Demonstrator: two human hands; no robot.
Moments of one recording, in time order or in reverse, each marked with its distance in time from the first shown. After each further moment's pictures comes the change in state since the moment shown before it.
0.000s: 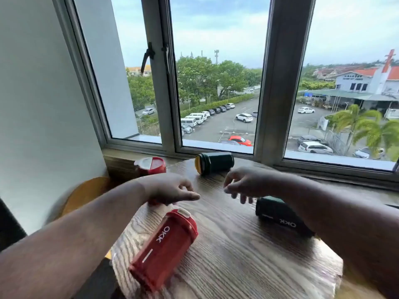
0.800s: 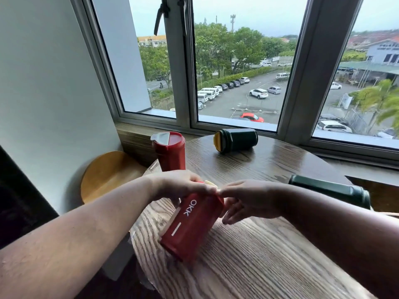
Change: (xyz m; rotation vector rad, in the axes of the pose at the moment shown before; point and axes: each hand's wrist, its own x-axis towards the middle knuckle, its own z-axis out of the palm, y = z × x) left_hand 0.003 -0.040 0.041 -0.513 -0.149 -0.014; right_hand 0.016 -0.014 0.081 0.711 -0.360 0.178
